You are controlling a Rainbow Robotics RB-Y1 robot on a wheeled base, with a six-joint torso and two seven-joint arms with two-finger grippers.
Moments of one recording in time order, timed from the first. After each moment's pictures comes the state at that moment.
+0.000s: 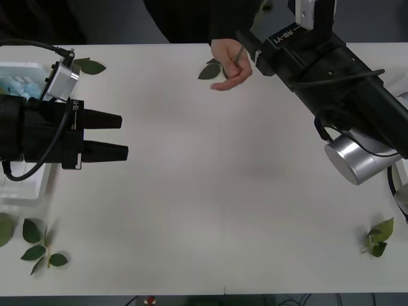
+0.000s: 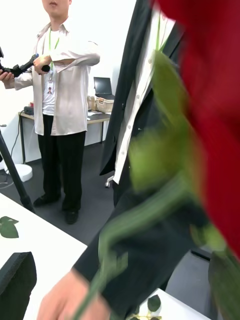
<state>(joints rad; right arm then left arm) -0.35 -0.60 0.32 -2.04 -0.18 0.25 1.32 -0.24 0.57 0.25 -1.99 1.66 1.53 -2.17</state>
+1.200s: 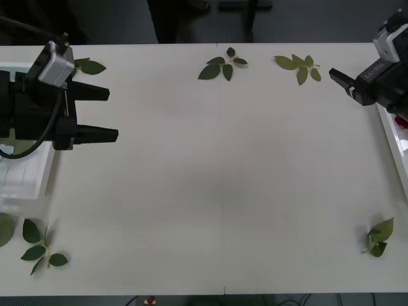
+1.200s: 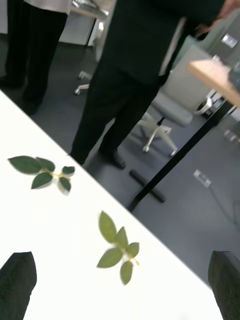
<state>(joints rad) -0.07 -0.93 -0.02 -2.10 -0.84 0.43 2.04 -0.31 0.65 0.24 -2.00 1.57 1.48 -2.37</state>
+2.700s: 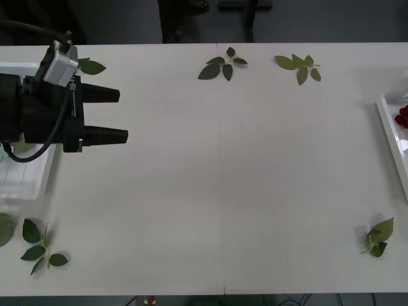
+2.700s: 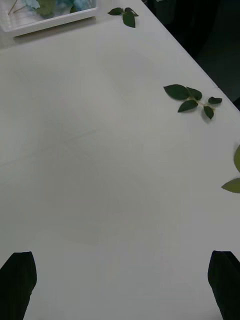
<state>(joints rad) -0.23 -0.98 -0.47 -1.67 -1.73 1.60 2.72 -0.26 0.81 0.11 -2.00 1.74 1.25 -2.38</state>
